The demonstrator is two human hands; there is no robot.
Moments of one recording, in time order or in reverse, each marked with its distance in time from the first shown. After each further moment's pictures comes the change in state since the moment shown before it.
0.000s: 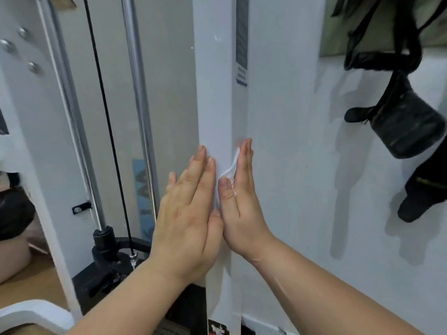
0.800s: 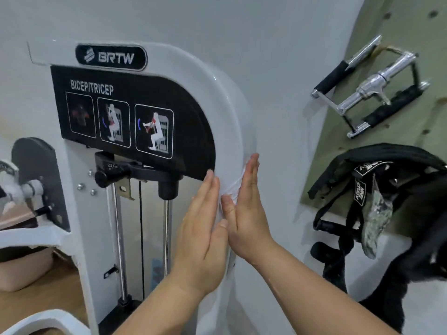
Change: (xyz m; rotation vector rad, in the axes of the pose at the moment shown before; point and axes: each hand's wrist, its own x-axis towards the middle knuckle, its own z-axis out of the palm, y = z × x) left_hand 0.305 0.092 -0.184 -0.422 0.123 -0.286; right_hand 0.288 -0.226 -0.112 -0.263 -0.163 -0.060
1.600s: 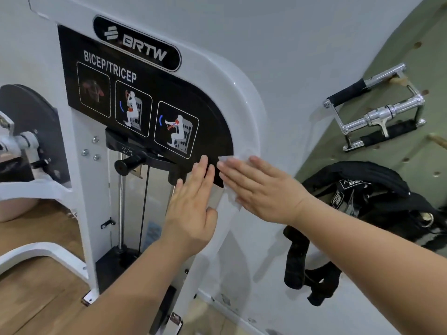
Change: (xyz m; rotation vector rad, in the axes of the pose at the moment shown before) left_hand 0.039 -0.001 -0.054 0.243 -0.300 -0.237; right_hand 0.088 -0.030 -0.097 -1.214 -0.402 -1.048
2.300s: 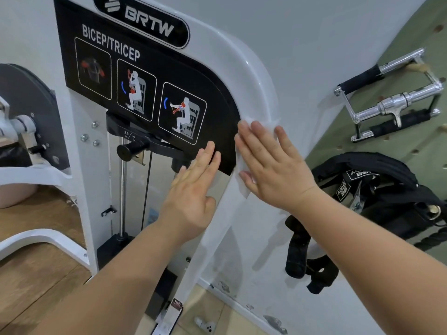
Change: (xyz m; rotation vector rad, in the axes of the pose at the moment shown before) left_hand 0.003 -0.014 -0.011 -0.013 -0.059 0.054; right_hand 0.014 -0.011 -0.001 -0.057 0.012 0.292
